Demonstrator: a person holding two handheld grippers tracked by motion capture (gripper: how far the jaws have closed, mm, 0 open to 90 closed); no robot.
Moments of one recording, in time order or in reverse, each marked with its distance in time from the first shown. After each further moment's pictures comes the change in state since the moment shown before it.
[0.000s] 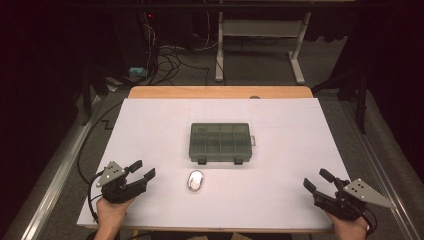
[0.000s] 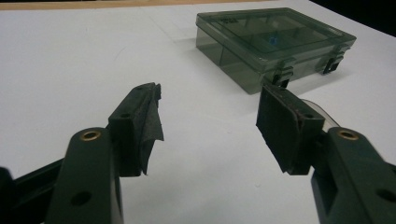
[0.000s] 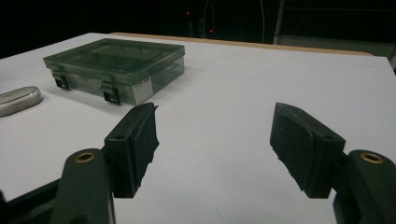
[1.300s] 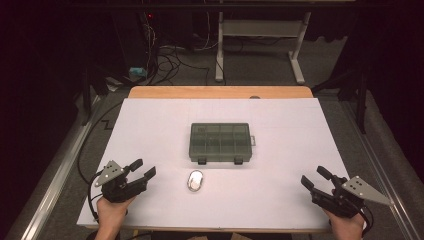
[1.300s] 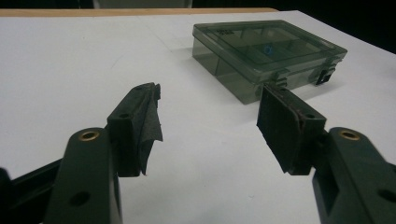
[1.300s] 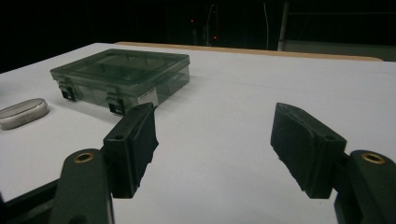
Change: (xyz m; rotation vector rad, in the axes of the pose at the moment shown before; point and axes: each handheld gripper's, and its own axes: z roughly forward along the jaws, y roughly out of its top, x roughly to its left) left arm 0.000 0.003 0.000 -0.035 -0.014 -0.019; right arm 0.001 0.004 0.007 -0.027 0.022 0.021
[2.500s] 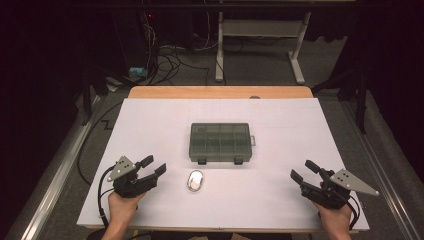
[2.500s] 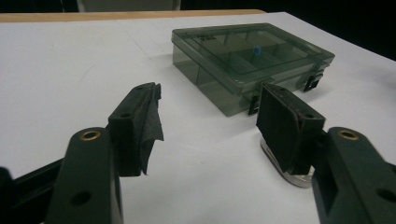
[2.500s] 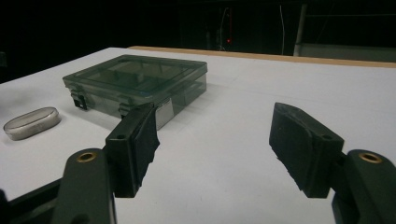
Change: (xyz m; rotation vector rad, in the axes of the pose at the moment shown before) left arm -0.013 0.008 0.024 -0.003 -0.044 0.016; right arm 0.008 0.006 0.028 -0.012 0.056 0.000
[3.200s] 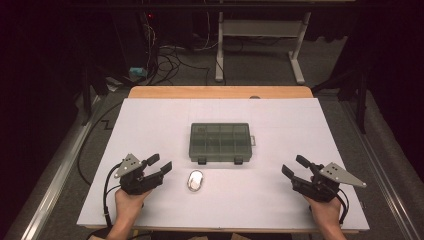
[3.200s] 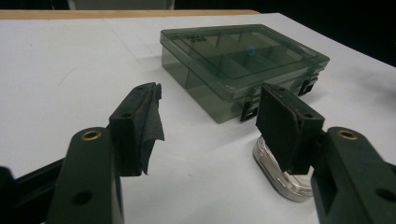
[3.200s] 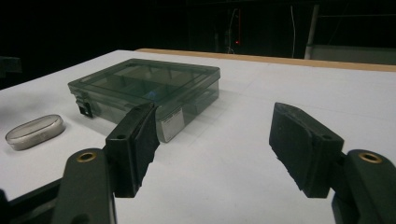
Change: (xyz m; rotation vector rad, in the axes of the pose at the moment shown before) left arm -0.004 0.003 0.014 0.001 -0.024 -0.010; right arm 0.006 0.004 0.024 -0.002 0.036 0.000
